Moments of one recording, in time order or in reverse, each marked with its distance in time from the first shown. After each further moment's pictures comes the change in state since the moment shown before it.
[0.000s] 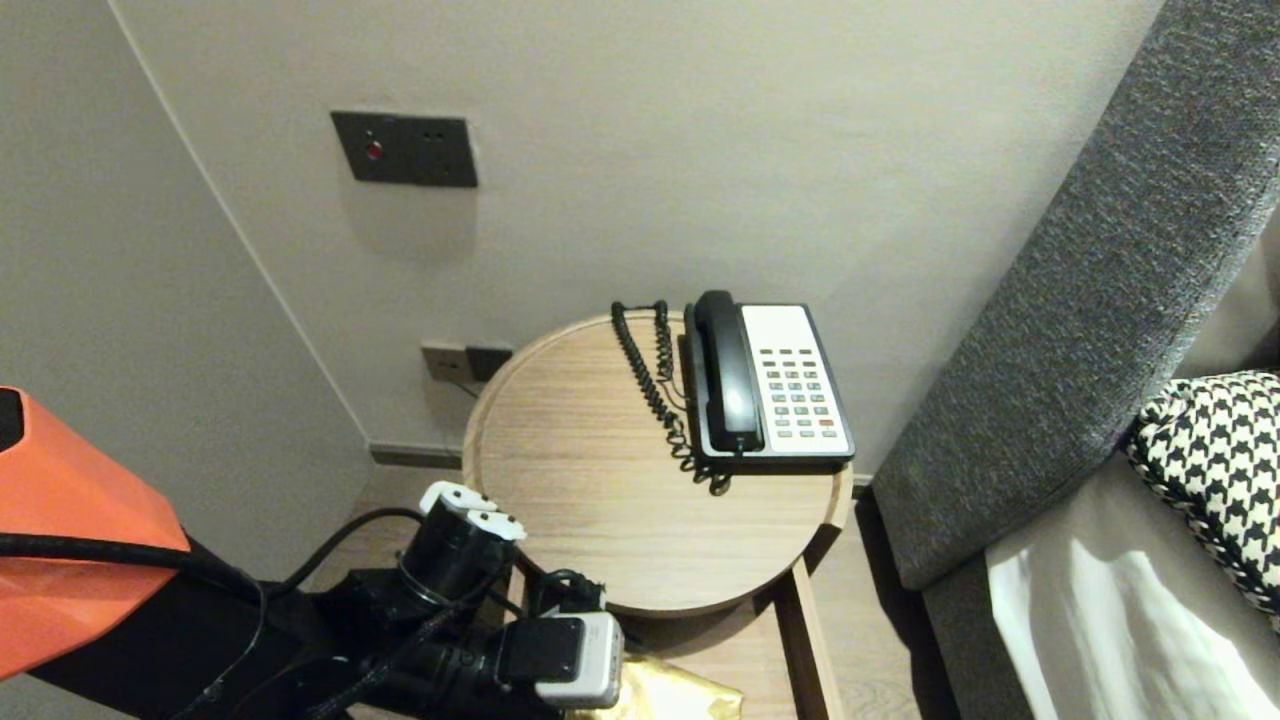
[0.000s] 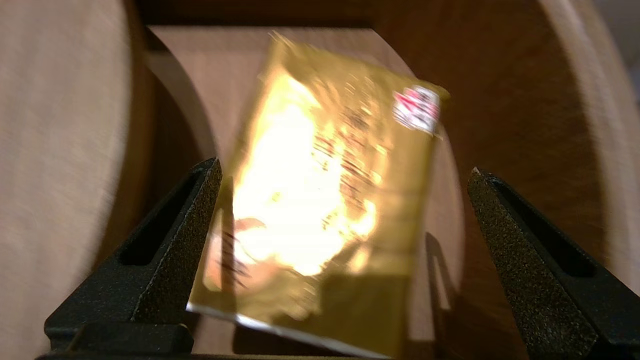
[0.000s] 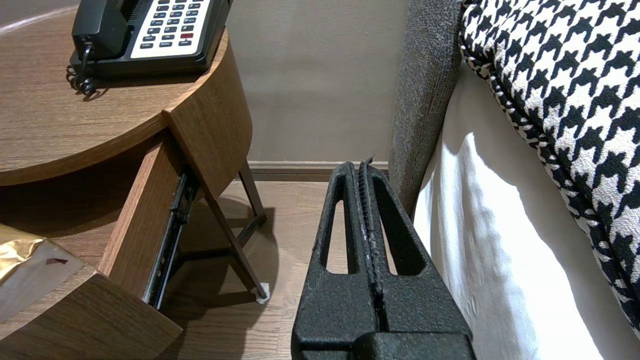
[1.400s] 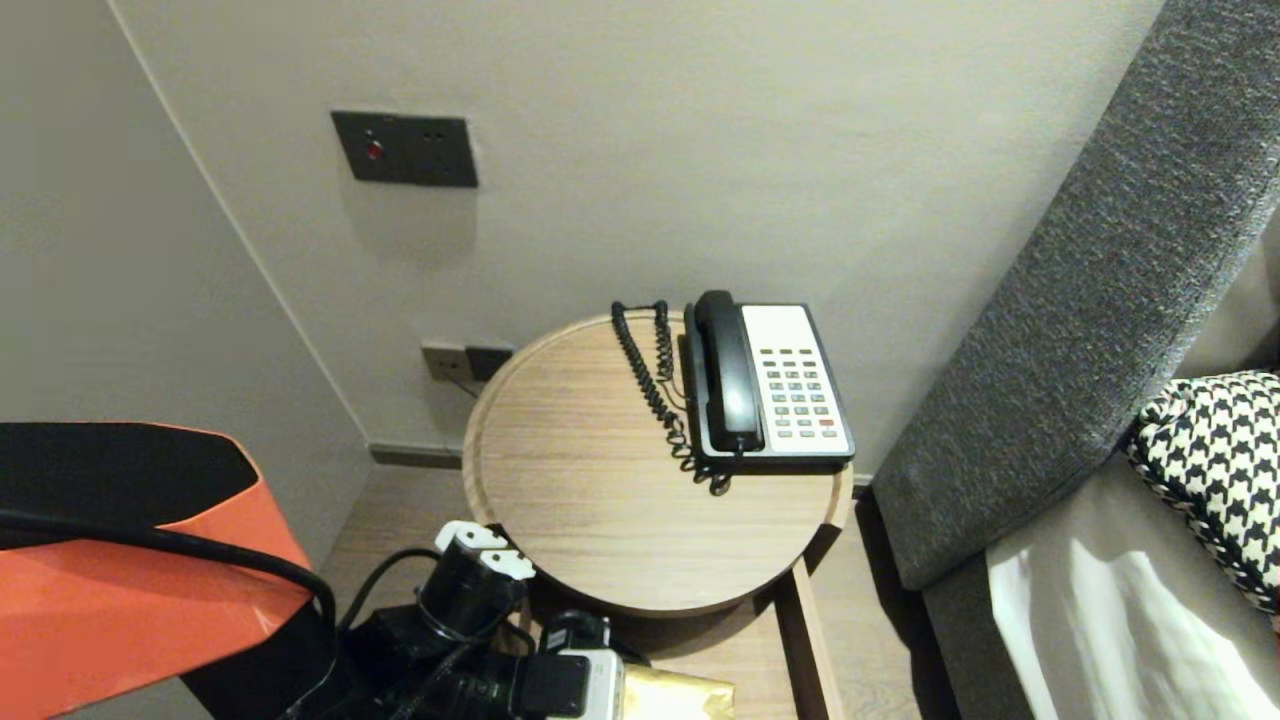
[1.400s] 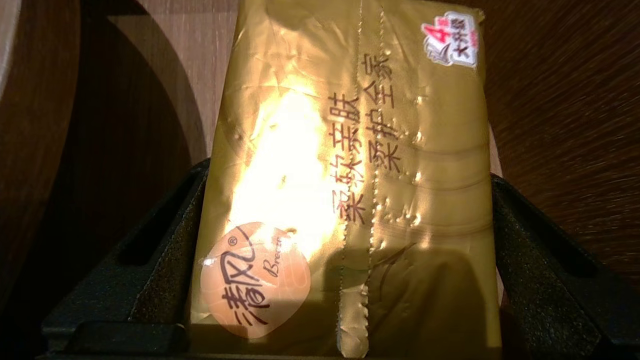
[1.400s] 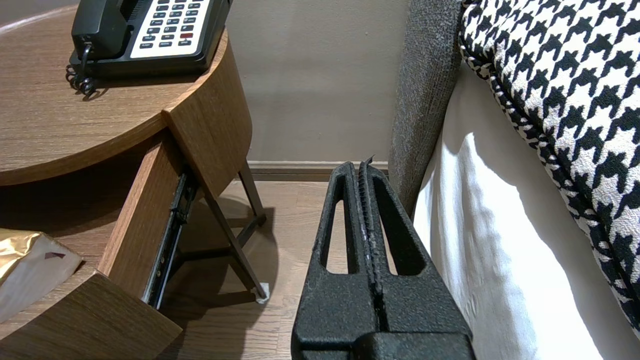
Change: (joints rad) left arm 0.003 0.157 0.092 -0.255 0.025 0.022; right arm 0.000 0.000 0.000 0.000 0.000 -0.001
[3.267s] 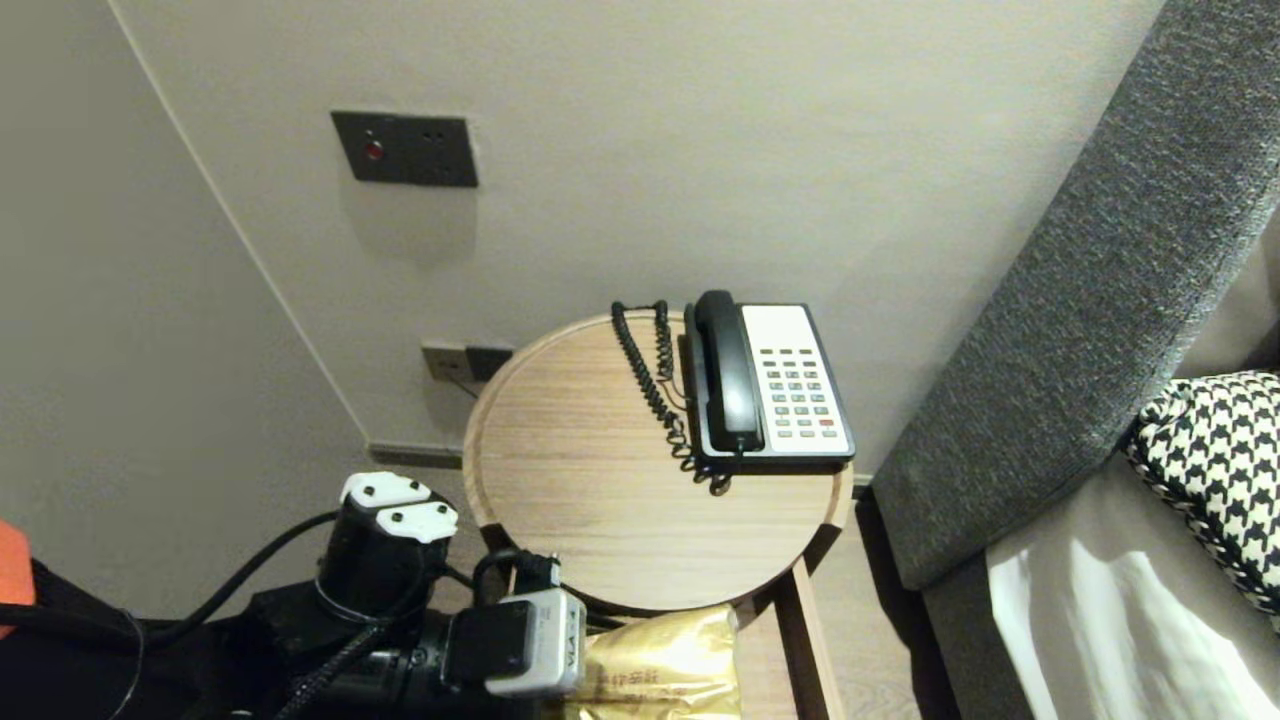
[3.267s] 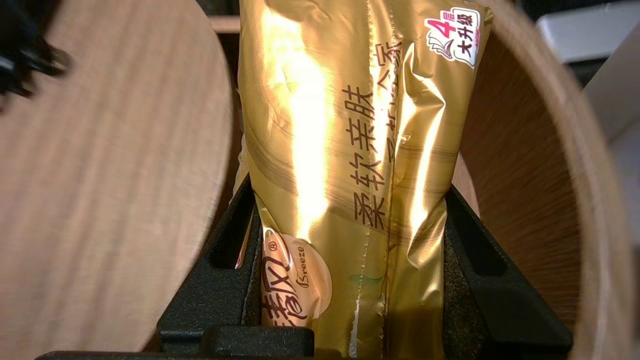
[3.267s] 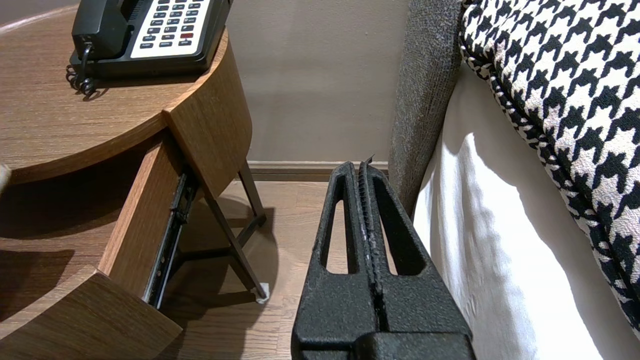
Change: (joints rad) left arm 0.000 -0.298 0.032 0.030 0.014 -0.134; right arm 0.000 0.000 0.000 0.000 0.000 0.000
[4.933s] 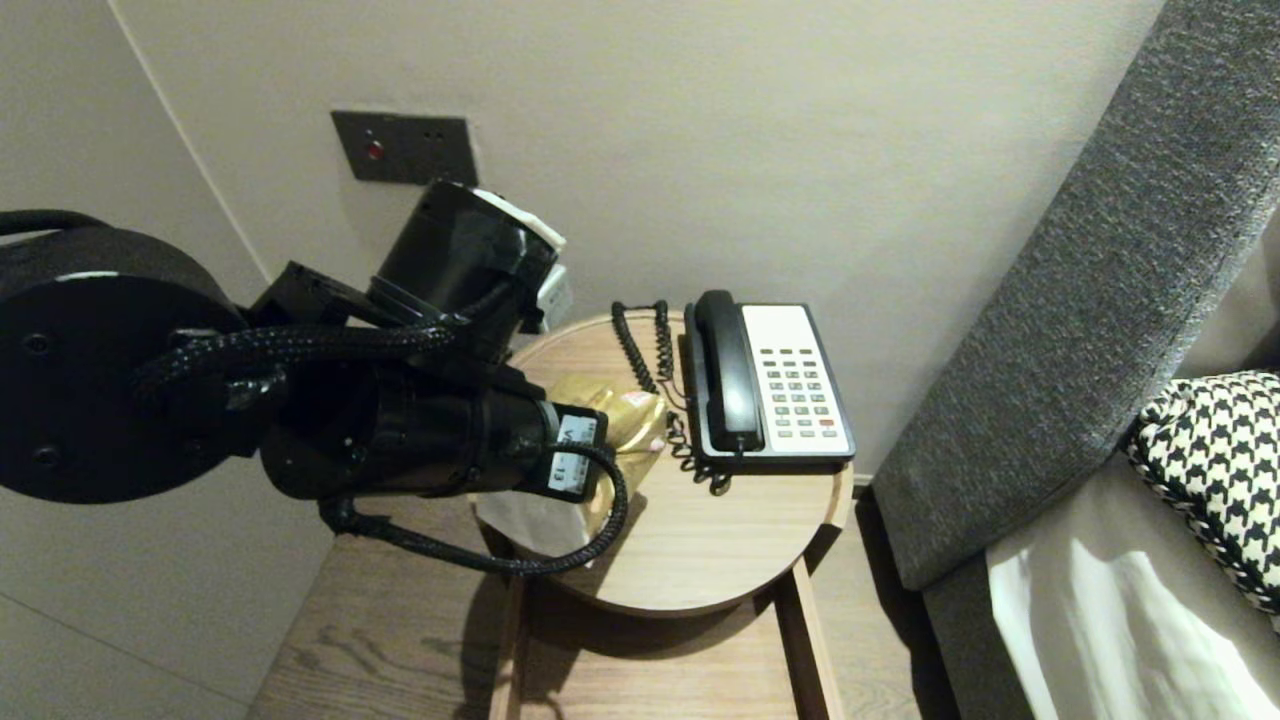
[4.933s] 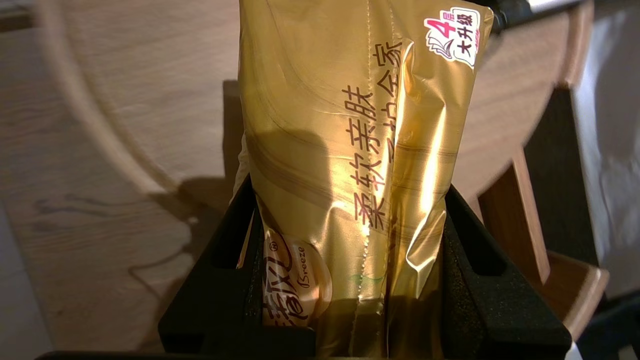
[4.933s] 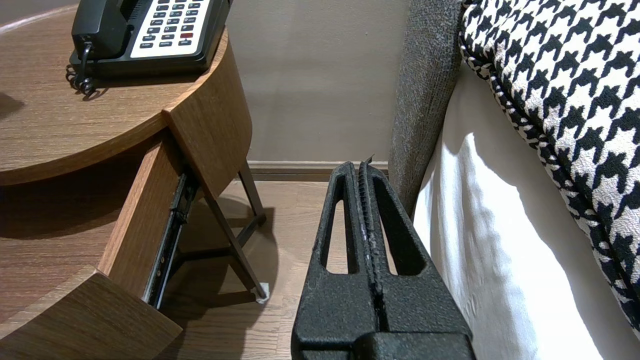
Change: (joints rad) left arm -0.116 -0.068 -0.890 1.130 0.893 -1.003; right arm 0.000 0.000 0.000 0.000 0.000 0.000
